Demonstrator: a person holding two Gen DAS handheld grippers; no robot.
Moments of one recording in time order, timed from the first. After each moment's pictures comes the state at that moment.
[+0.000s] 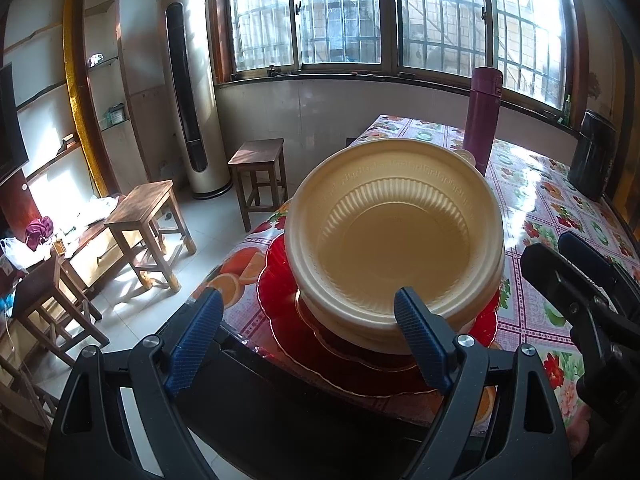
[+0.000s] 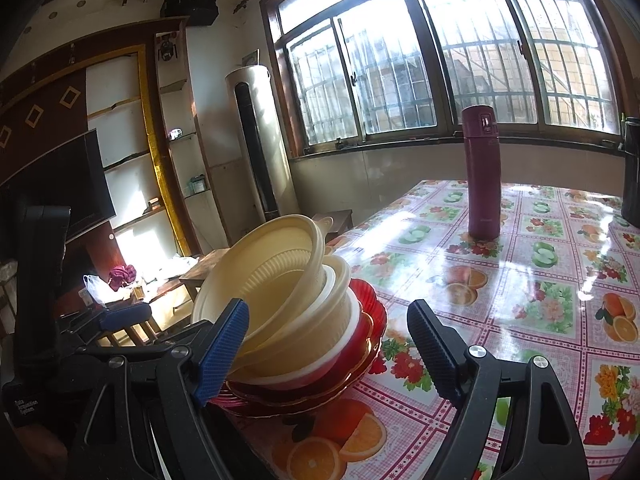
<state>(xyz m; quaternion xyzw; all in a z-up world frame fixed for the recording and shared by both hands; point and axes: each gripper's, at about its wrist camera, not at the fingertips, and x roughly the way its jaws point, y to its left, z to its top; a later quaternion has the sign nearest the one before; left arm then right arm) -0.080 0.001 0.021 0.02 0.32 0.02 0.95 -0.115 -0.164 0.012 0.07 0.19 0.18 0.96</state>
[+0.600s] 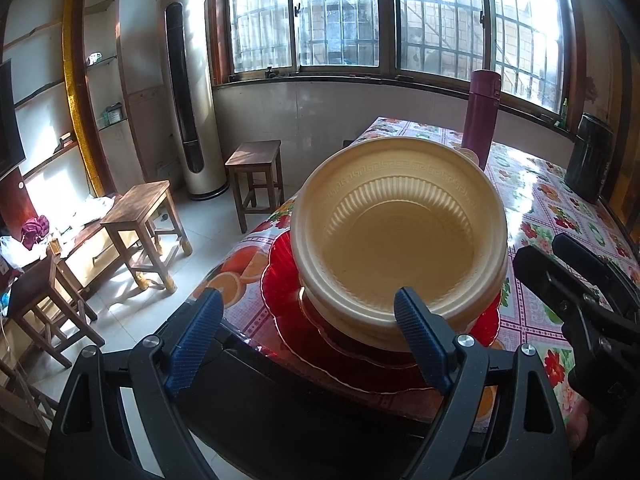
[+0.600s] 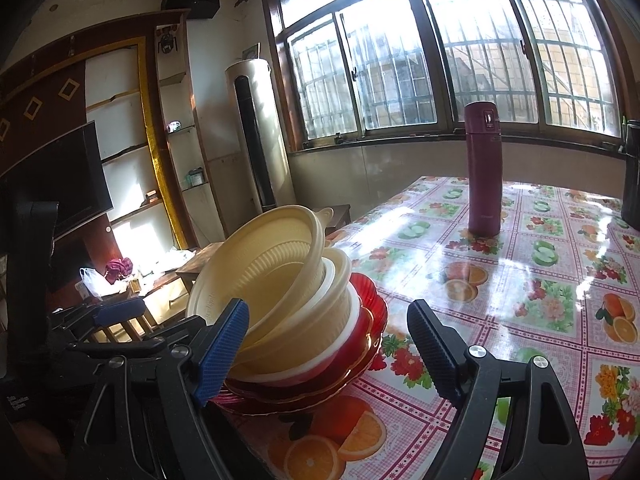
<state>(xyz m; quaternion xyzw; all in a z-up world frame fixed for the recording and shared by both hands) -0.082 0.008 0.020 0.01 0.31 0.01 0.95 -0.108 -0.162 0.009 0.06 0.20 0.17 0.96</state>
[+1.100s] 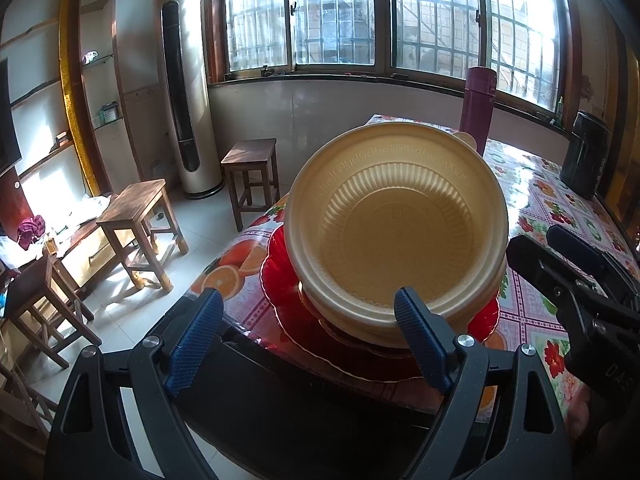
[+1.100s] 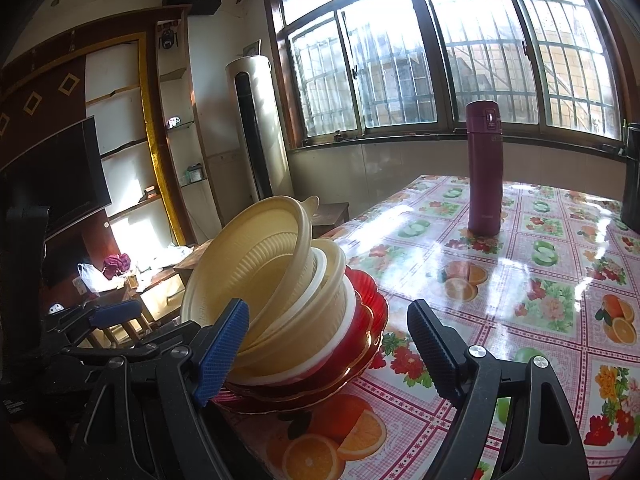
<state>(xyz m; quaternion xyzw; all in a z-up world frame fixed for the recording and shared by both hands) -0.087 0.013 0.017 0.01 0.31 0.00 0.95 -0.107 -0.162 0.005 0.05 0.20 0.17 0.96</state>
